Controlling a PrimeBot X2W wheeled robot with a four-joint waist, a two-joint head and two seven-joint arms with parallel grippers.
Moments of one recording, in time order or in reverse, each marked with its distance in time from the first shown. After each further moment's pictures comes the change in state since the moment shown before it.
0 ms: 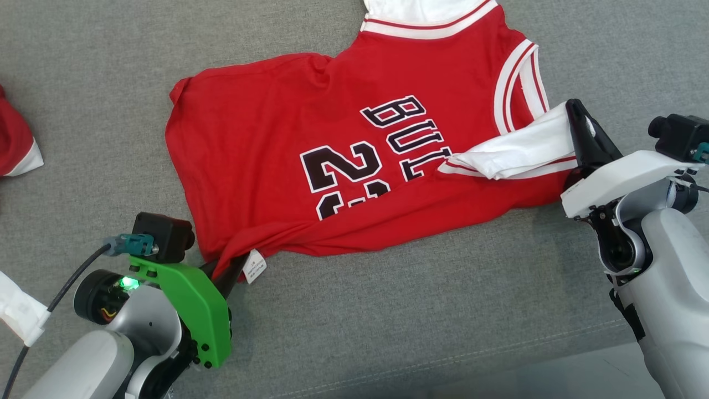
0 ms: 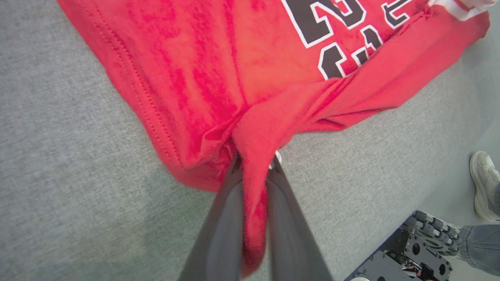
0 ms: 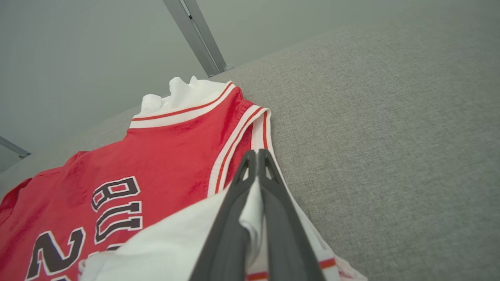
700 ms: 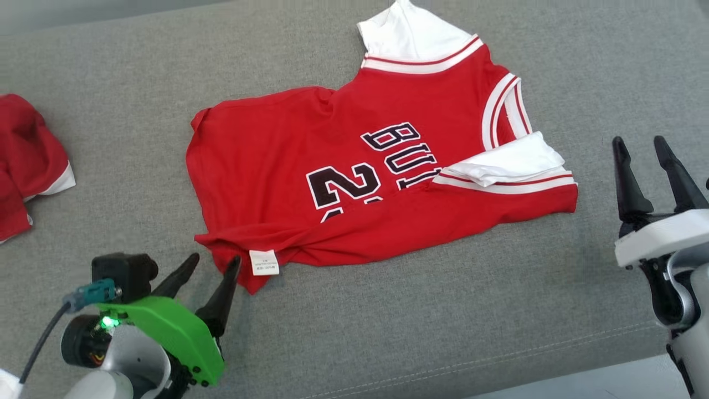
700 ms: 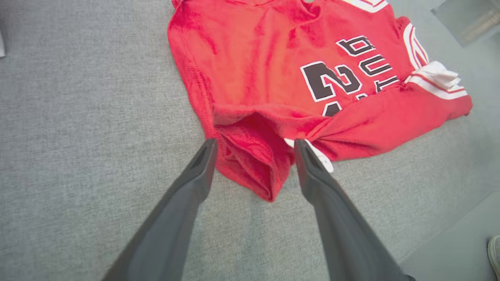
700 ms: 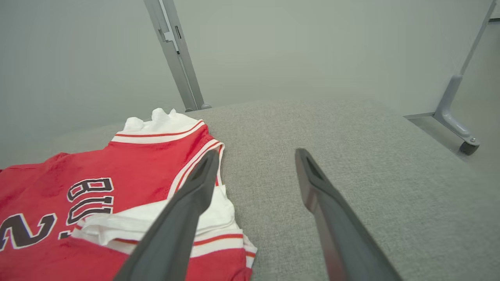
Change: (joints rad) left arm 0.151 -0.034 0.086 -0.006 -0.007 0.091 -0.218; right arm 0.195 -0.105 -0.082 -0.090 -0.147 0.000 -0.151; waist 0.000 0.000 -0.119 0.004
